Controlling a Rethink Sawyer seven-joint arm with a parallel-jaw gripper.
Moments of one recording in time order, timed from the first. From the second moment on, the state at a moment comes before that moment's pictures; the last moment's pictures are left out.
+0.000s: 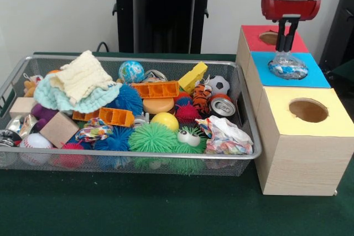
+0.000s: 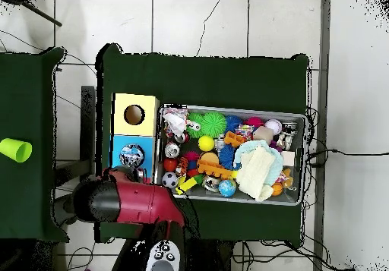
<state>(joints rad) 0.19 -0.76 -0.12 1.94 0.27 0.31 1.58</state>
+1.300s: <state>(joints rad) 0.19 -0.82 -0.18 1.89 0.26 0.38 1.58</state>
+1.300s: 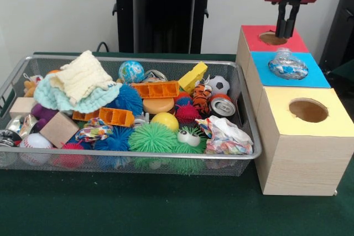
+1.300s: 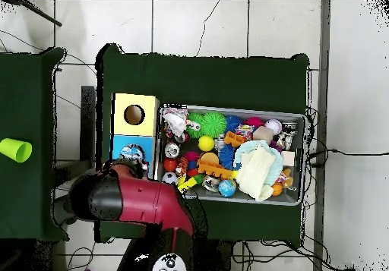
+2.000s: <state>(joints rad) 0.21 -0.81 -0.18 1.85 0.26 0.38 1.58</state>
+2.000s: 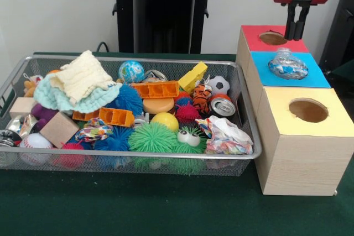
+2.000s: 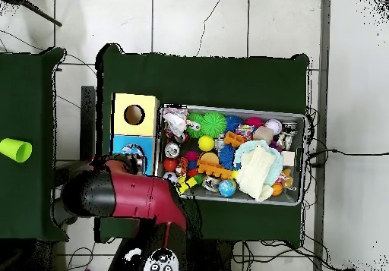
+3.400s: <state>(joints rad) 0.17 -0.75 -0.18 1.85 0.26 0.32 1.58</state>
